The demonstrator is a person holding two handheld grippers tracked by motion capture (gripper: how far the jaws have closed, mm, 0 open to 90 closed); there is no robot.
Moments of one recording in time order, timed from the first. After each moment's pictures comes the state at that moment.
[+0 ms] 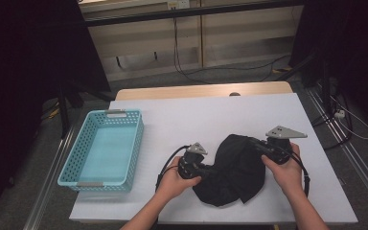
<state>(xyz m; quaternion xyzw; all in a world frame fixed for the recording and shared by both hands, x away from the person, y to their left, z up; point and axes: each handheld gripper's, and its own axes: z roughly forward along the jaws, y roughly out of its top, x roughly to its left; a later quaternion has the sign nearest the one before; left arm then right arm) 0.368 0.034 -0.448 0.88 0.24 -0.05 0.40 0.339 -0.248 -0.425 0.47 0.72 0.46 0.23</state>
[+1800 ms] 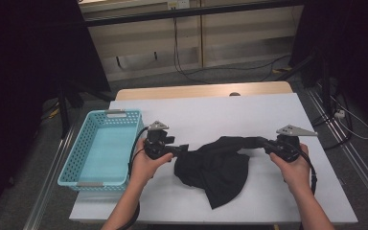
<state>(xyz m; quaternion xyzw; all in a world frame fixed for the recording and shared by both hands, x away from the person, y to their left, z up) 0.414 0.117 -0.411 0.82 0.38 0.06 0.43 0.342 -0.274 -0.431 0.51 0.69 0.46 0.21</state>
